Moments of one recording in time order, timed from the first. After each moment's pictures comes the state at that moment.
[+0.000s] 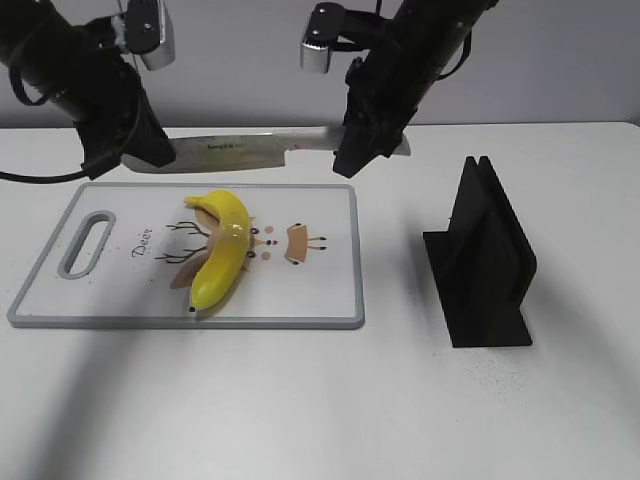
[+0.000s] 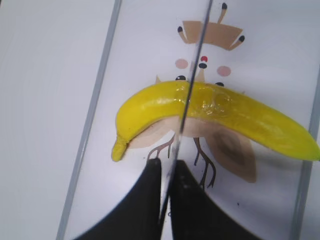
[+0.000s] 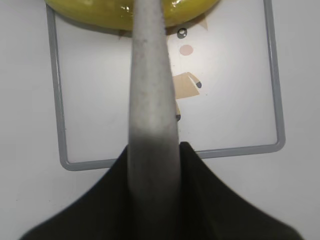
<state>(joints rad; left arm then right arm) -0.18 1.90 -1.47 -0.51 0.91 1.50 0.41 2.20 -1.93 0.41 1.15 -1.12</state>
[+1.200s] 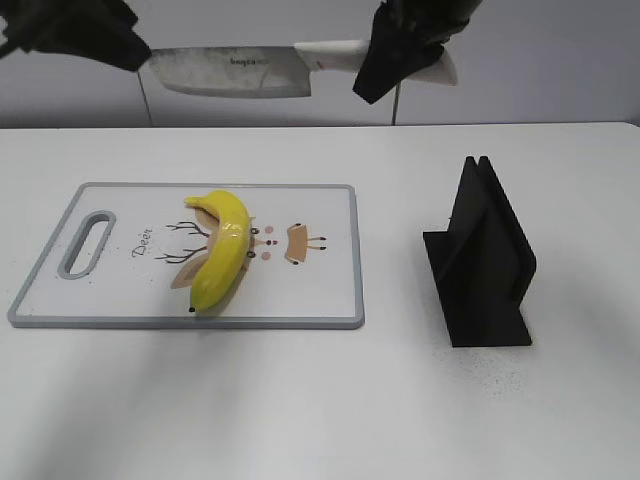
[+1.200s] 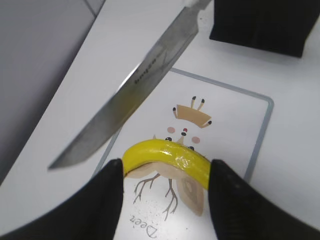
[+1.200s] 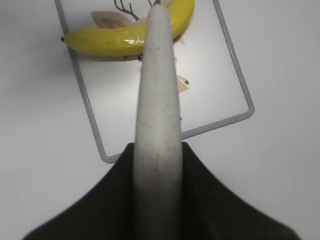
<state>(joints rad) -0.18 1.58 -1.47 -0.61 1.05 1.28 0.42 1.95 -1.89 0.37 1.20 -0.83</state>
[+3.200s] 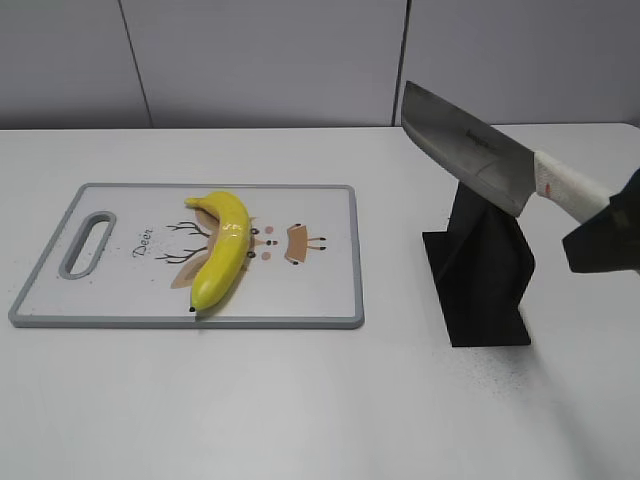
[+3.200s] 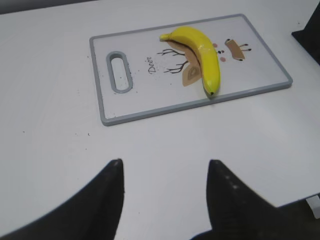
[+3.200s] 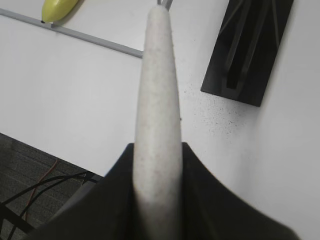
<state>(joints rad) -0.18 0.16 -0.58 -0.15 1.10 0.14 0.42 1.03 -0.85 0.23 0.88 0.05</state>
